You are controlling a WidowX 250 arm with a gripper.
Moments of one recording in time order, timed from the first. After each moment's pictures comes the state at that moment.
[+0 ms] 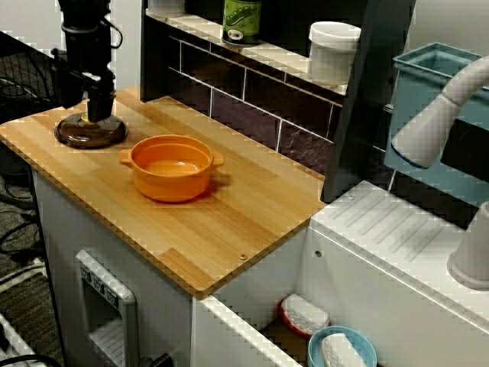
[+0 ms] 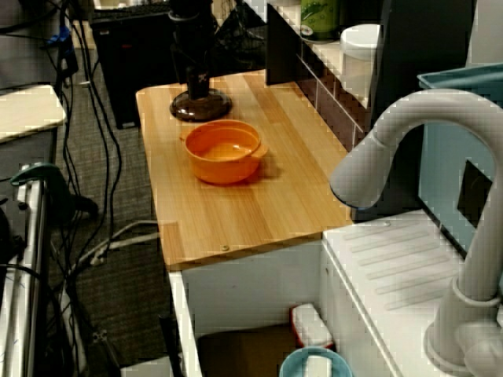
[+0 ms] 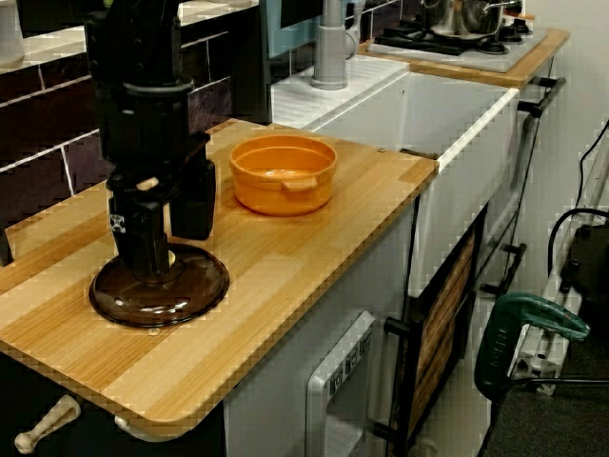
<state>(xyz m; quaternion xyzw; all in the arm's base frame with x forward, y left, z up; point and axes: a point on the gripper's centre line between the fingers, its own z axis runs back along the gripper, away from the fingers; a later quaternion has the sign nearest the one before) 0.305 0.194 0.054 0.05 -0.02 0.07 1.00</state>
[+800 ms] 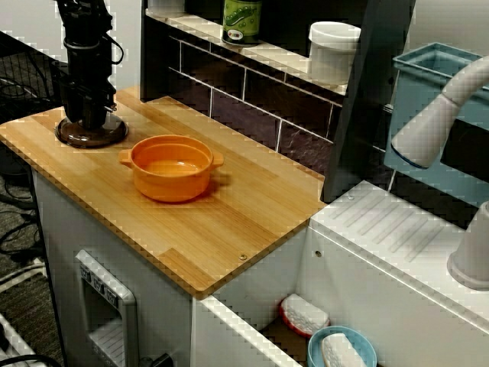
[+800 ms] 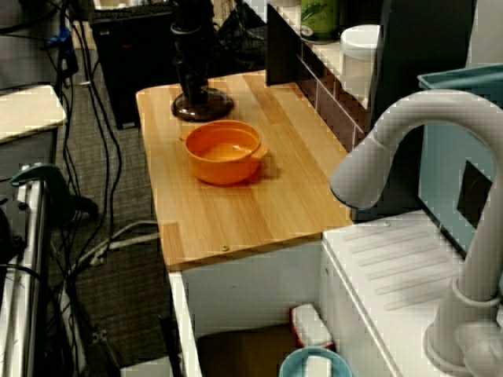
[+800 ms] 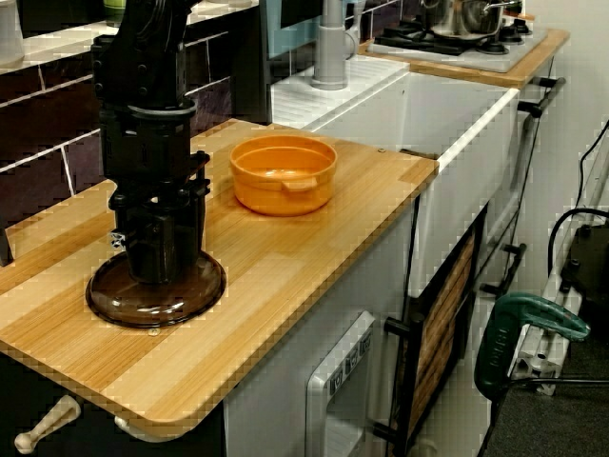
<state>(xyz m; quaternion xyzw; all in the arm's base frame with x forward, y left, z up) 0.303 0.195 0.041 0.06 -0.02 0.08 1.00</state>
